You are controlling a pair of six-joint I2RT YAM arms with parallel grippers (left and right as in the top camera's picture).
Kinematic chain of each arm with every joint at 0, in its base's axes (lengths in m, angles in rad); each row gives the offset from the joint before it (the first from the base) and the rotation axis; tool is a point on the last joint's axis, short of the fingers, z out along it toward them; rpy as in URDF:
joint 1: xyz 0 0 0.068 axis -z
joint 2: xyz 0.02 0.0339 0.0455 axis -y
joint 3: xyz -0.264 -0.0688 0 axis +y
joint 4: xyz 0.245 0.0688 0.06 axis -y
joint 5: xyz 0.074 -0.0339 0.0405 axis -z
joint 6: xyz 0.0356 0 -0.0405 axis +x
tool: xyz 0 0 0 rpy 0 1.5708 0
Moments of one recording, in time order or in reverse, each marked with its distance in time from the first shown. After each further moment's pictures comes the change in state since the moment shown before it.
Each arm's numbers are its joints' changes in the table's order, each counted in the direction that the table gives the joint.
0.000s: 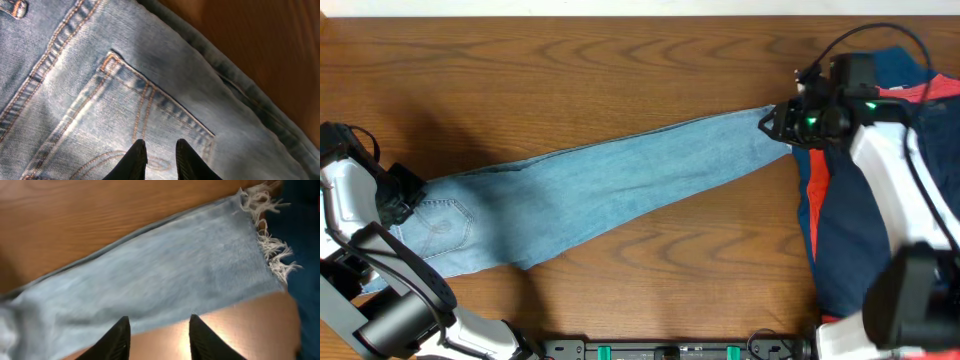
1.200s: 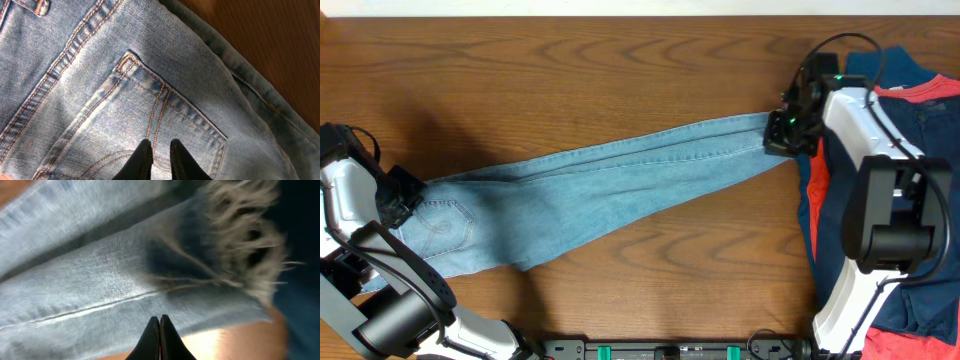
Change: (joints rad) left arm 0.000 -0.012 0.000 -0.010 -0.053 0.000; right arm -0.020 -0.437 -0.186 -0.156 0.188 0.032
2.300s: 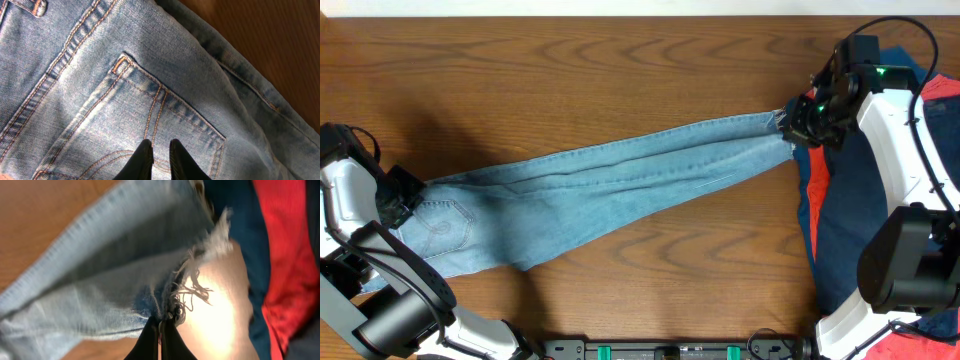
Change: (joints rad) left arm 0.000 0.000 0.000 -0.001 0.000 0.000; right arm 0.051 0.224 -0.069 -0.163 -0.034 0.095
